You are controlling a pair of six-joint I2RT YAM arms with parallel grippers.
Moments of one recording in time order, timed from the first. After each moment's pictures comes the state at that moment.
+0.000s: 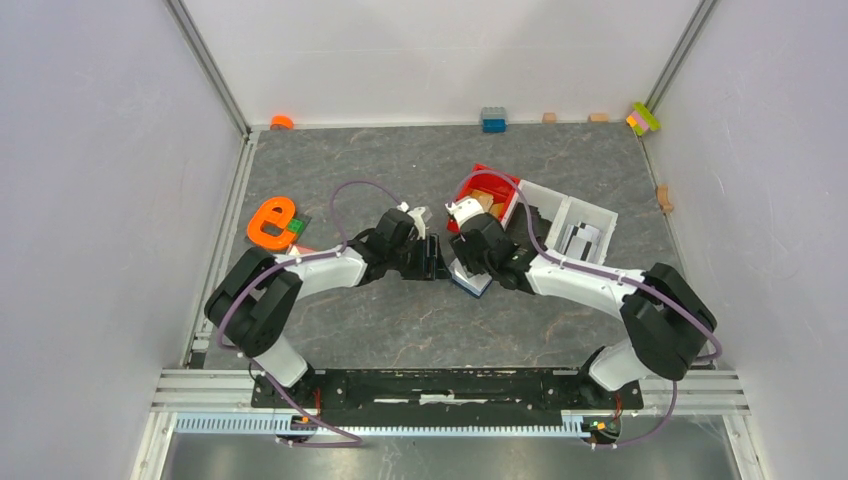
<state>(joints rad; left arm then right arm) -0.68 1.63 0.80 0.04 0.31 -0.59 0.80 1.48 0.85 -0.15 0.33 0.10</state>
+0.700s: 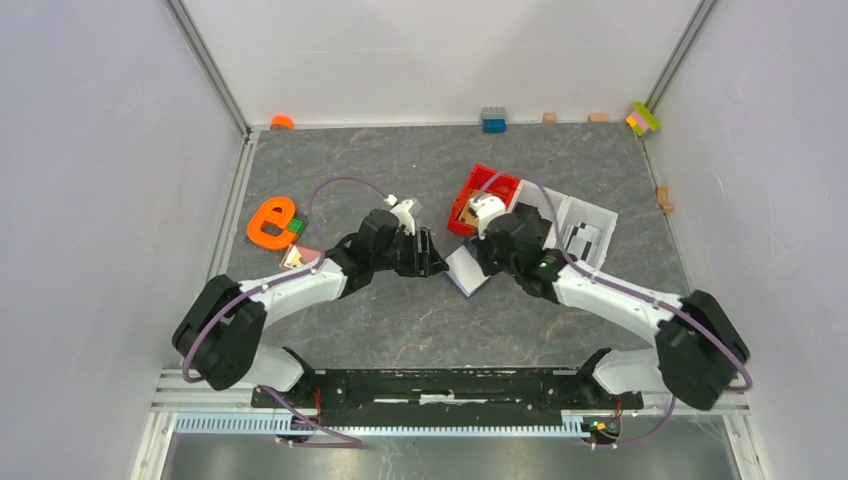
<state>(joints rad) -0.68 1.44 0.73 0.08 0.28 -0.59 0.76 1.36 0.77 -0.12 0.20 0.14</state>
